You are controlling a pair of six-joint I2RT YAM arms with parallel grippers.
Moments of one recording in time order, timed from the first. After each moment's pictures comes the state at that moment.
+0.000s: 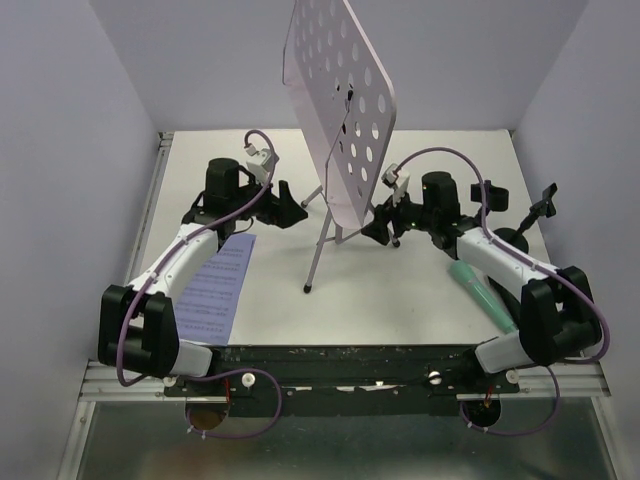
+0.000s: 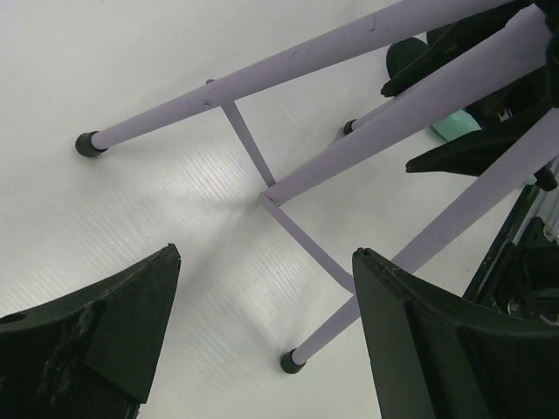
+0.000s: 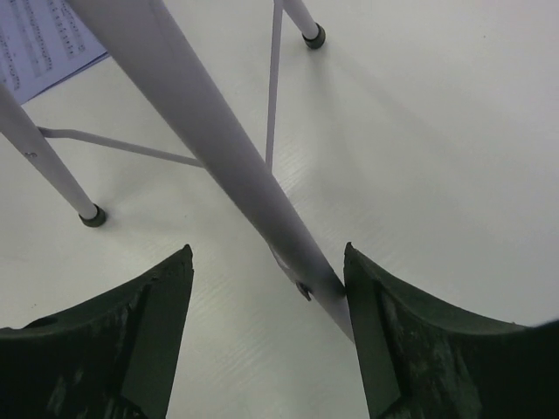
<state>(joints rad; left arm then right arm) -0.23 1.41 0.99 -0.07 0.69 -0.20 0.37 1.47 0.89 0.06 -0.59 -0.15</state>
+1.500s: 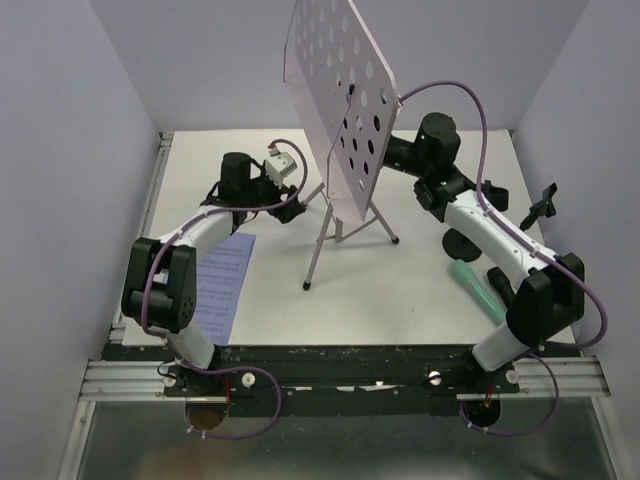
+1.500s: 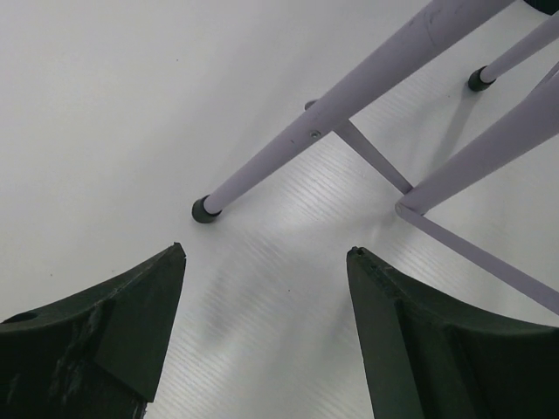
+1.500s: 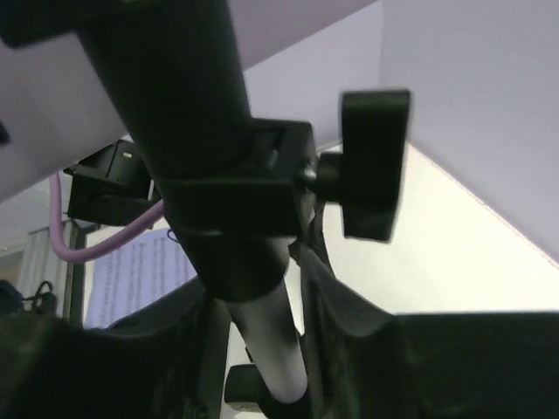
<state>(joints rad) -0.22 1.64 1.06 0.06 0.69 0.28 0.47 1.57 1.37 0.32 -0.71 0.17</state>
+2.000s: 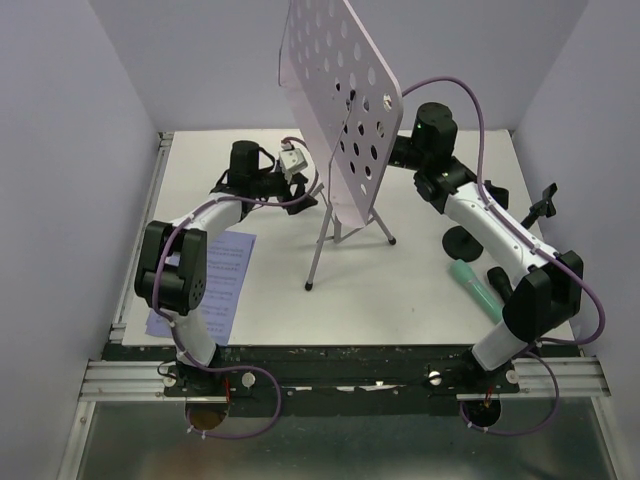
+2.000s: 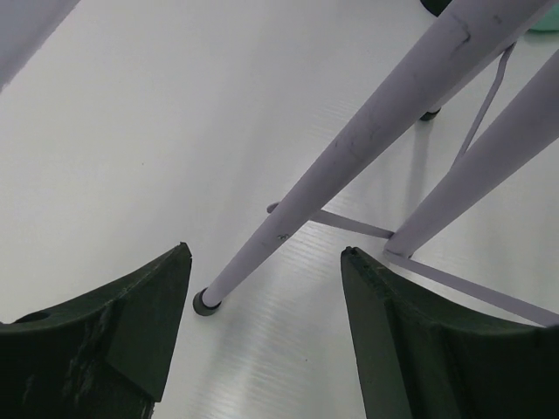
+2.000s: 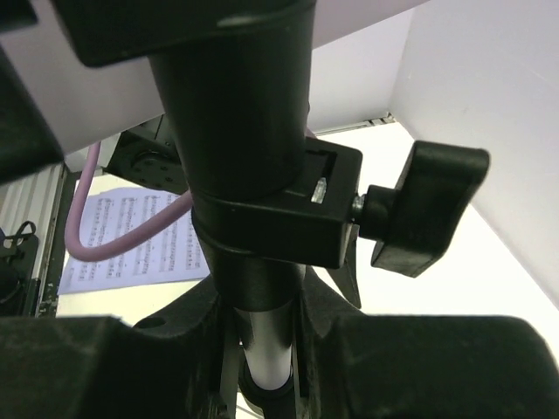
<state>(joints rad) -0.23 1.79 1.19 0.14 0.90 0.38 0.47 1.61 1.49 0.13 -0.82 -0.02</state>
